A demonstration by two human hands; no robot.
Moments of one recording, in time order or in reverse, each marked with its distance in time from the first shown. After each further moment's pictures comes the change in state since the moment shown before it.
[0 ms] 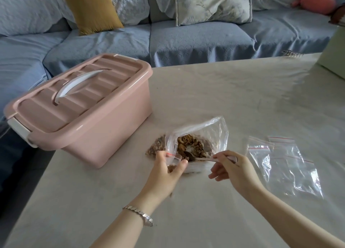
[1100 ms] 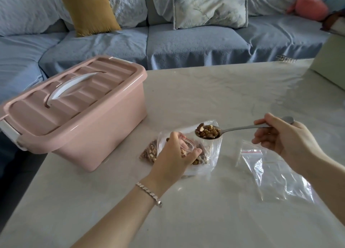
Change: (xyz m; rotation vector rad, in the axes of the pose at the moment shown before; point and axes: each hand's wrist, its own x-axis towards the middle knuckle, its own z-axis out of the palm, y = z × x) left_hand 0.018 0.057 0.009 0.118 -0.011 0.248; right_hand 0.010 -0.084 -0.085 0.199 0.122 -0.047
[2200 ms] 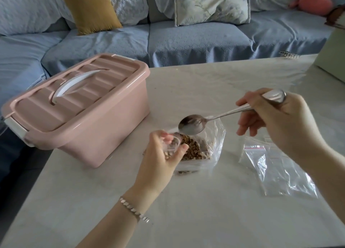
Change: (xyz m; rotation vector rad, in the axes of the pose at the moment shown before) left_hand -0.022 -0.026 -0.017 -0.122 0.246 0.142; right_hand -0.035 -0.032 0.043 -0.273 -0.153 -0.534
